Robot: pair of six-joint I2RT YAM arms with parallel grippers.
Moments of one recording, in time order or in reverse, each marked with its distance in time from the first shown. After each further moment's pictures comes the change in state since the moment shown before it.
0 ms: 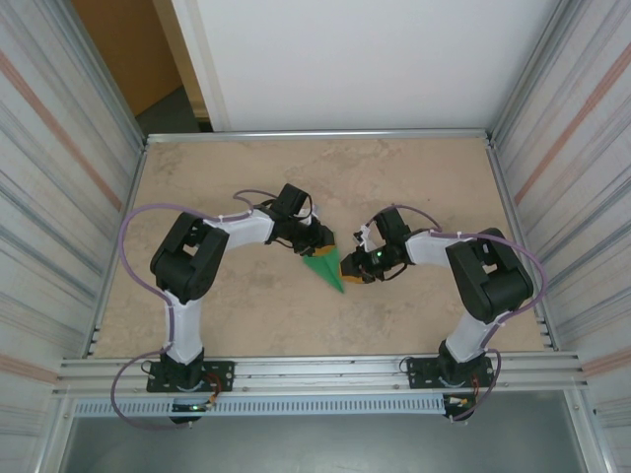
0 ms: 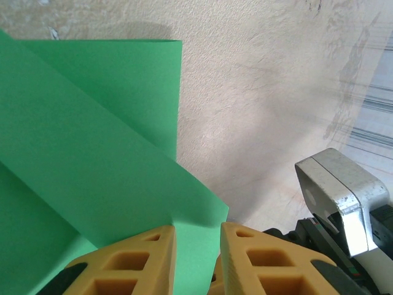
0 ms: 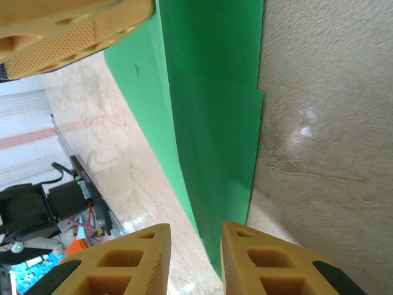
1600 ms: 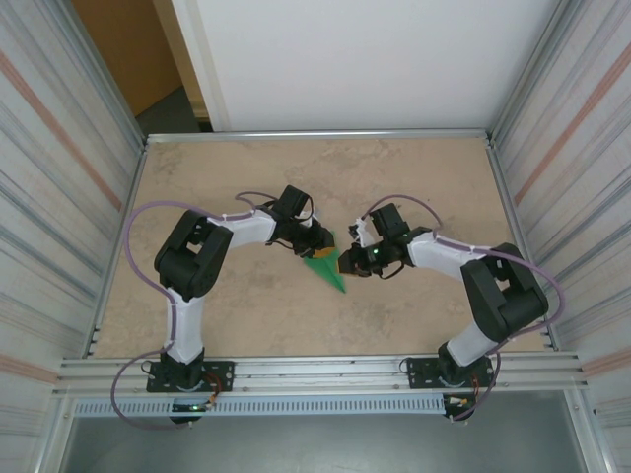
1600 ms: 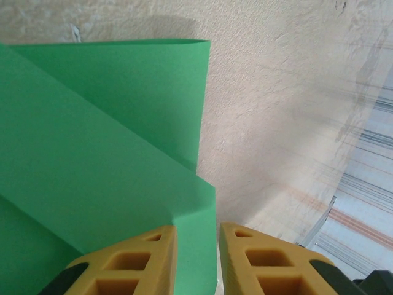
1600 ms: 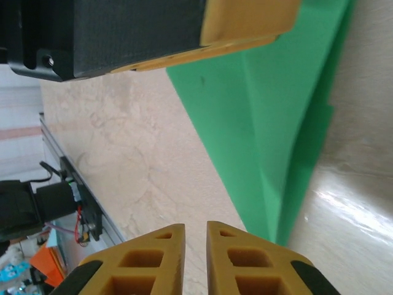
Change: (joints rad) left arm 0.000 0.031 0.010 -0.008 0.000 0.000; right arm 0.072 -0.119 0.031 -0.043 0.108 -0.018
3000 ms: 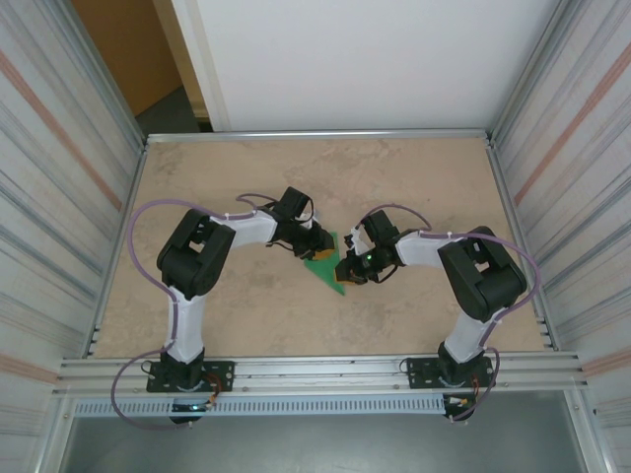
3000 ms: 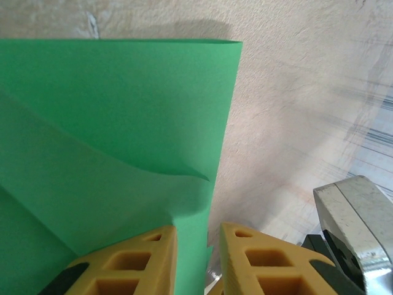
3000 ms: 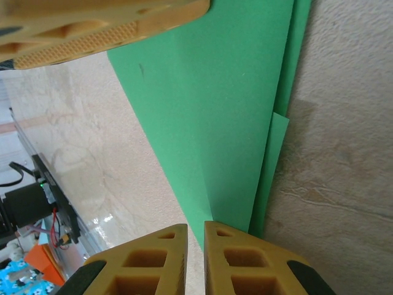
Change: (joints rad) left arm 0.000 0.021 0.000 0.000 0.009 0.001; right arm 0.012 0.148 0.002 0.037 0.002 0.003
